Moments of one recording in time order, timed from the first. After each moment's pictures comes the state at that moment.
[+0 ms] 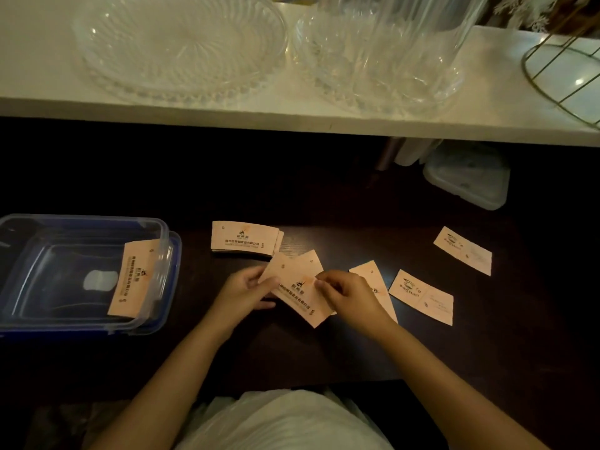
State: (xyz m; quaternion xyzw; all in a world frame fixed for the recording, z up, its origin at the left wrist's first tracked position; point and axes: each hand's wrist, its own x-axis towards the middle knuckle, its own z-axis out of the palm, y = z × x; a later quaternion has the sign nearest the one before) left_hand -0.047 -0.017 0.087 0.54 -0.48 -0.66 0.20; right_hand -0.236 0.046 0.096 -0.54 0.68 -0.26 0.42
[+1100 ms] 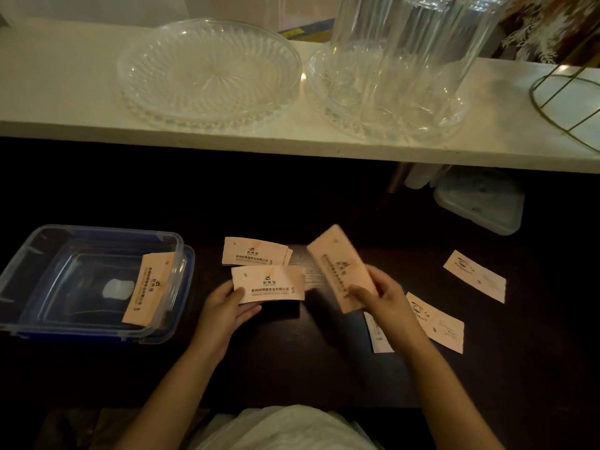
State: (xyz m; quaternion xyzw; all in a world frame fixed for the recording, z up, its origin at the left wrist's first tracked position) left_hand -0.028 -0.011 0.090 0.57 -0.31 -0.67 0.36; right_hand -0.265 0.050 0.130 -0.36 0.65 -0.44 0.51
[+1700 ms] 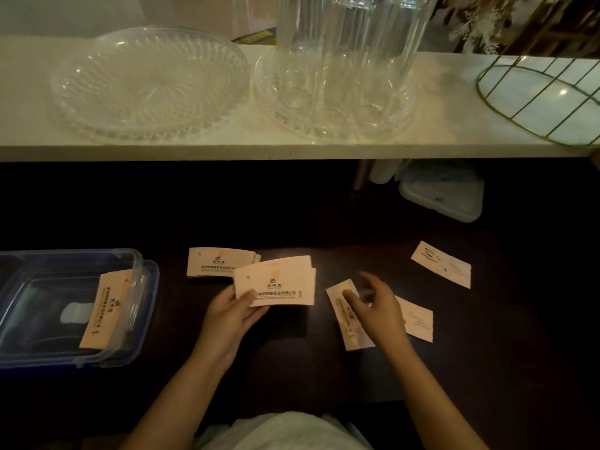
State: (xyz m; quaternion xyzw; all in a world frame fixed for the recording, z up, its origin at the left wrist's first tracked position) left_hand -0.085 0.002 0.102 0.52 -0.32 -0.70 0.36; right_hand -0.307 0.070 0.090 -0.38 0.81 -0.32 0.31
